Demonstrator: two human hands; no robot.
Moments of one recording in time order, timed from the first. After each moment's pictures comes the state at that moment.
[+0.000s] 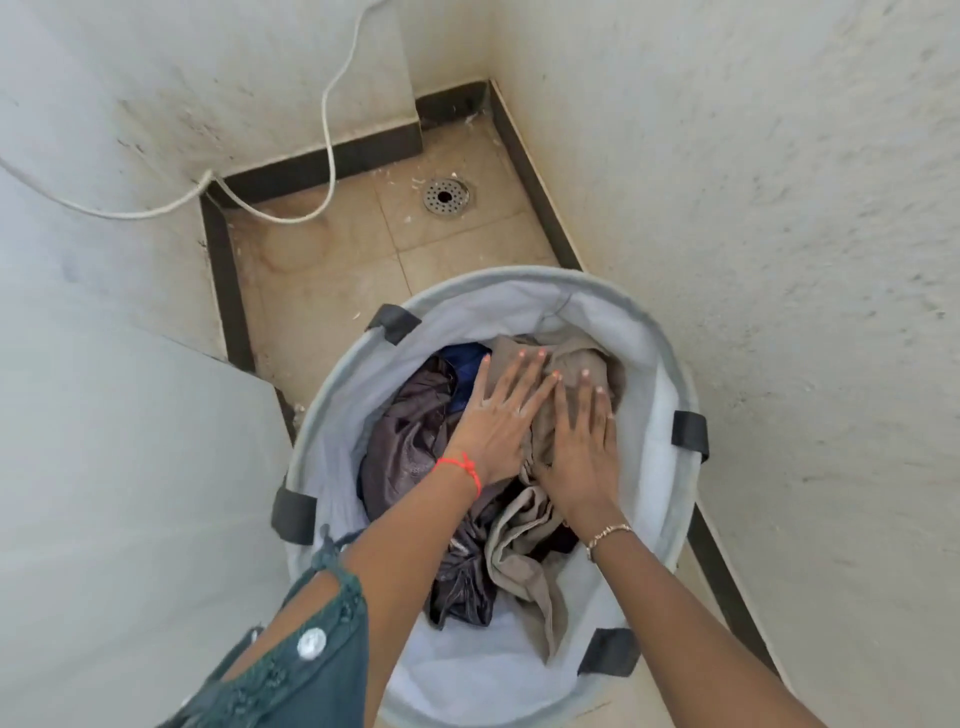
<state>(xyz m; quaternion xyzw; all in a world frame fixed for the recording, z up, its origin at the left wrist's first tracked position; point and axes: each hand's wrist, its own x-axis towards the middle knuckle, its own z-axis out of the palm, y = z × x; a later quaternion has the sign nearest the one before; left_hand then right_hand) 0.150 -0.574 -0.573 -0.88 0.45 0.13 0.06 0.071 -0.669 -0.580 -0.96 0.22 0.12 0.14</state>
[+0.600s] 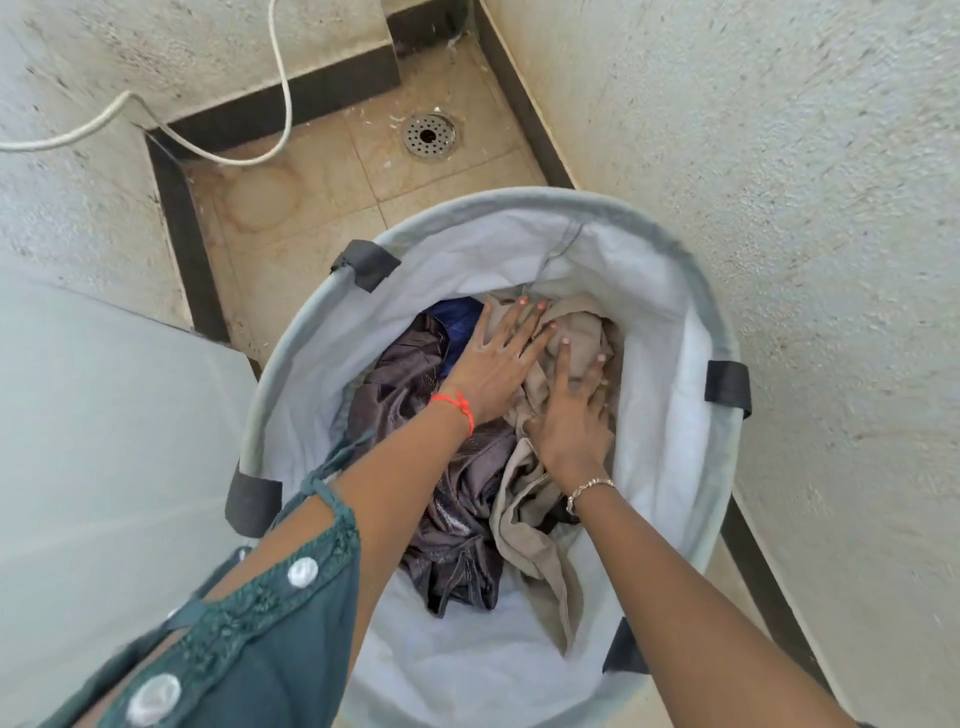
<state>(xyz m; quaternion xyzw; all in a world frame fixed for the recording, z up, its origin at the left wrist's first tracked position) 0.180 -0.589 -0.629 -0.85 0.50 0.12 0.12 0.083 -0.663 -0.626 -0.90 0.34 0.20 0.20</state>
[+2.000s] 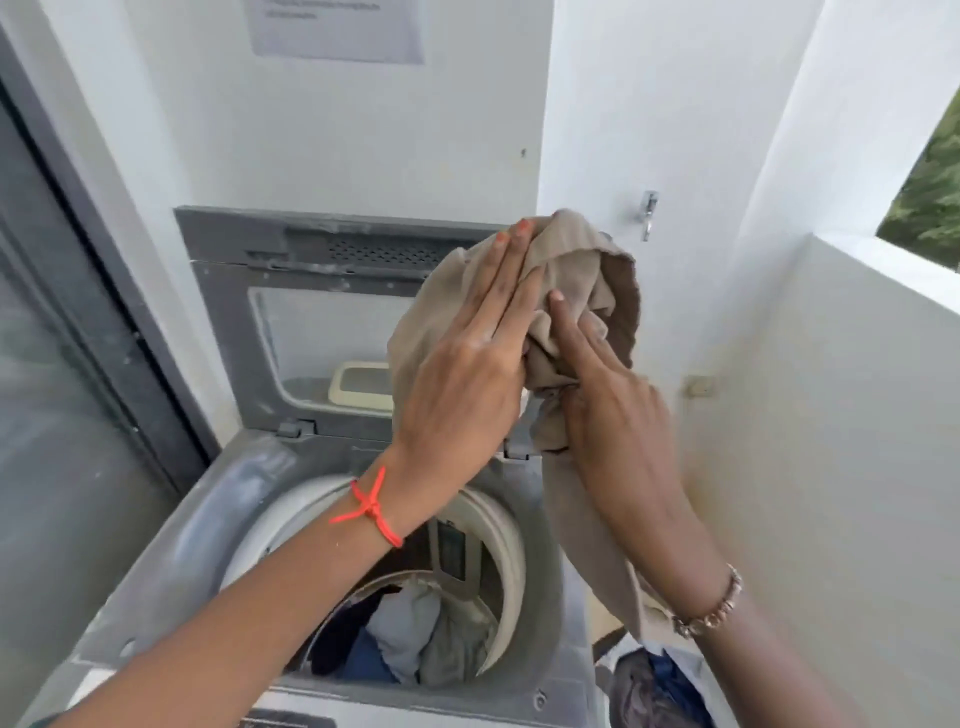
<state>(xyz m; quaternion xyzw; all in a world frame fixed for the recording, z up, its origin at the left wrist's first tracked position) 0.046 -0.164 0.208 -0.84 0.24 -0.45 -0.17 0.026 -0.288 0.198 -0.89 -0.19 -0.36 0.21</state>
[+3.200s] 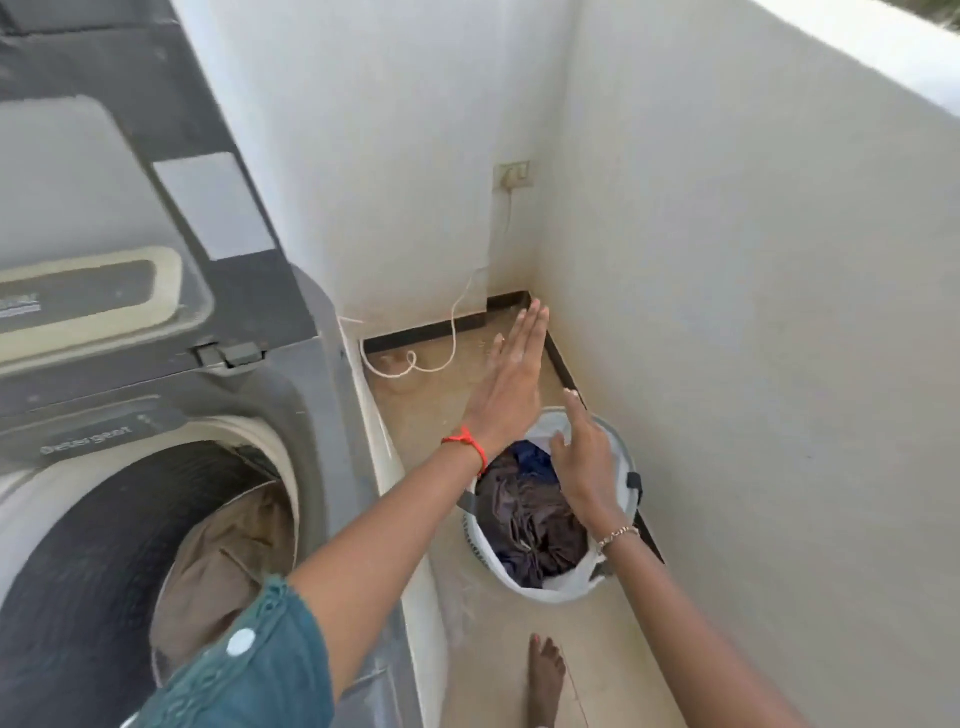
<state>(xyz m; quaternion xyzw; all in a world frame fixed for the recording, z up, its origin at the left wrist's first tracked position) 0.134 -0.430 -0.055 -0.90 0.34 0.02 -0.28 0.043 -0.518 -0.110 -0.92 0.21 -0.07 0.33</state>
